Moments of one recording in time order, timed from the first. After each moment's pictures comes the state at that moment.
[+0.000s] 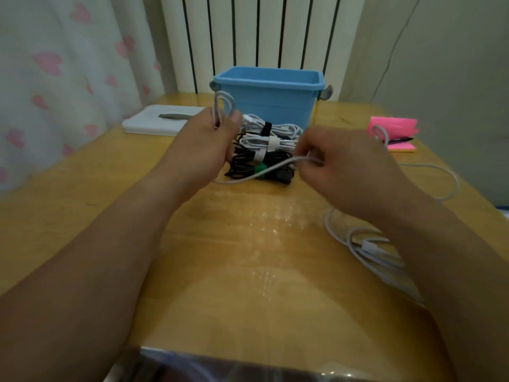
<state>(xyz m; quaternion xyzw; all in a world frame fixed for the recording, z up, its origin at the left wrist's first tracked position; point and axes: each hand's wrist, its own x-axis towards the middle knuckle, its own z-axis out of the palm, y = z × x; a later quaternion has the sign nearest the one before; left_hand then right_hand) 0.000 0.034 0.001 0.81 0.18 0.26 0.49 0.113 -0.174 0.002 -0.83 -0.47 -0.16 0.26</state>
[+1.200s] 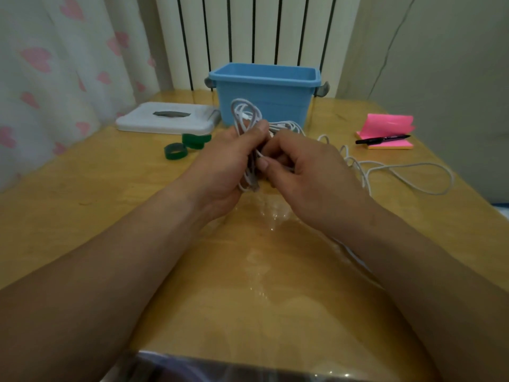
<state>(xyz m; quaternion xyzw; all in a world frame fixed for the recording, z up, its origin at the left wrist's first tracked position) 0.015 -0.007 -0.012 0.61 0.07 0.18 0.77 0.092 -0.147 -0.021 -0.77 -0.49 -0.09 0.41</state>
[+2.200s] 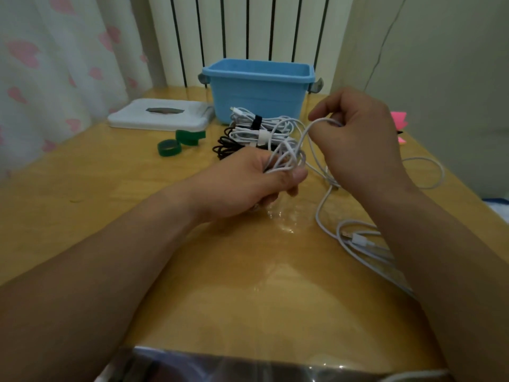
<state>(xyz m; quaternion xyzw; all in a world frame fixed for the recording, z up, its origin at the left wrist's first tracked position) 0.001 -0.019 -0.008 0.88 0.03 0.04 0.47 0.119 -0.170 0.007 -0.78 -0.33 -0.16 0.51</state>
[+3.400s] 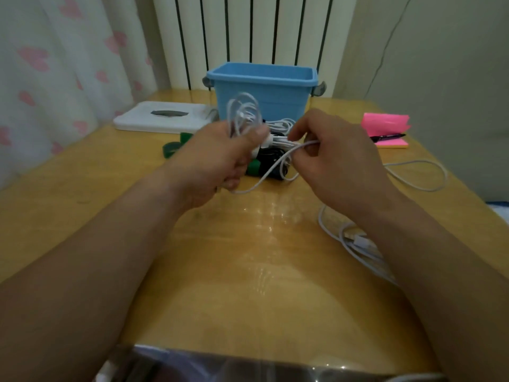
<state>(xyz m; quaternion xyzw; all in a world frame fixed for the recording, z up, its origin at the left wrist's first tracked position) 0.002 0.015 -0.003 0.76 0.11 0.14 0.62 0.112 -0.166 -0.006 -0.81 -0.44 -0.18 0.35</state>
